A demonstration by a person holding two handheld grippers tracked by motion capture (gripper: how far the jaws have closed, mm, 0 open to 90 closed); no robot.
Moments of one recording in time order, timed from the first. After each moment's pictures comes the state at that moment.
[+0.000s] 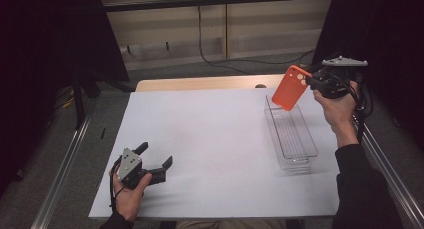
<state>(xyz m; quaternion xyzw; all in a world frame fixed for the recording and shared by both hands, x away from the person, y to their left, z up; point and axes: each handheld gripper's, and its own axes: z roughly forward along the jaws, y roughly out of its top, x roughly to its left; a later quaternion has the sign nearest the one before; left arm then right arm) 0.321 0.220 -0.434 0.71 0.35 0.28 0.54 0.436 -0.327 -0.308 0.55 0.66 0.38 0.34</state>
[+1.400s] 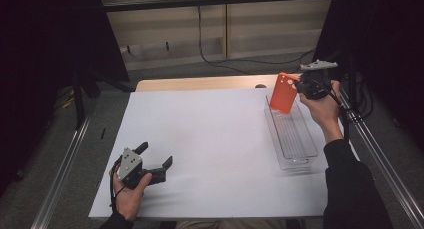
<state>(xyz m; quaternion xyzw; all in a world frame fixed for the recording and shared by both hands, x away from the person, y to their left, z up) 0.322 0.220 -0.434 0.71 0.35 0.28 0.54 0.465 -0.301 -0.335 0.52 0.71 0.31 0.36</state>
